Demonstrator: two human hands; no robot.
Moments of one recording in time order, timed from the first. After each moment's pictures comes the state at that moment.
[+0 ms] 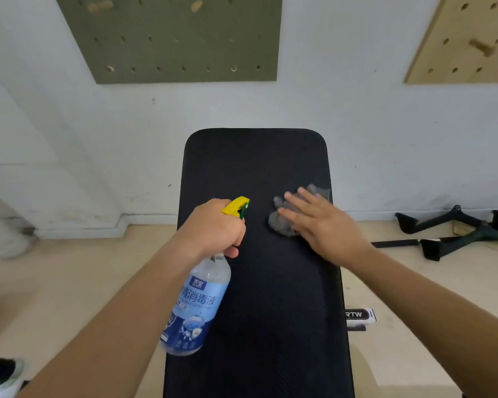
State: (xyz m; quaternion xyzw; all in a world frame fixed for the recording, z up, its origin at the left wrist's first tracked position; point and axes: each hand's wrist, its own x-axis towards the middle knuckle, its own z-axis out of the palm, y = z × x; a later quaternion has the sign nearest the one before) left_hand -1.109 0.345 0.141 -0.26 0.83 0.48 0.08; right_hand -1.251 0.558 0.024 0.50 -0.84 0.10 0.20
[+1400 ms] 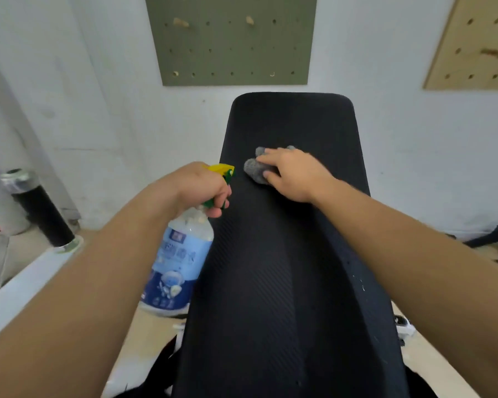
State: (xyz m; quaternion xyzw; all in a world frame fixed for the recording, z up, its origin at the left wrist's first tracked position) left_hand -0.967 0.323 0.053 -0.24 0.82 0.51 -0.04; right_hand -1.133 0.468 0.020 0.48 -0.86 0.11 0.16
